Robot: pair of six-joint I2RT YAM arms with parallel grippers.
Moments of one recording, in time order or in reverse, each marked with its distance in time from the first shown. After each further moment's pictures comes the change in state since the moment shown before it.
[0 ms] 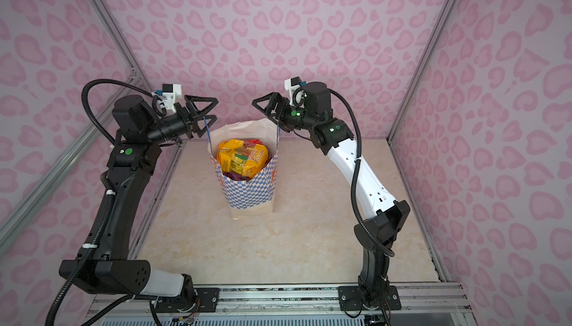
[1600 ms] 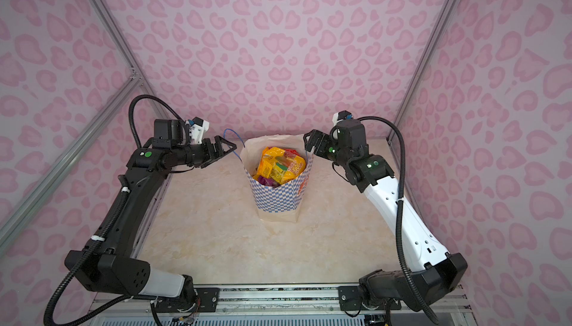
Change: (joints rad) left arm -0.057 -0.039 -0.169 -0.536 -0.289 0.579; right arm -0.103 -0.509 -0.663 -0.156 0.510 -0.309
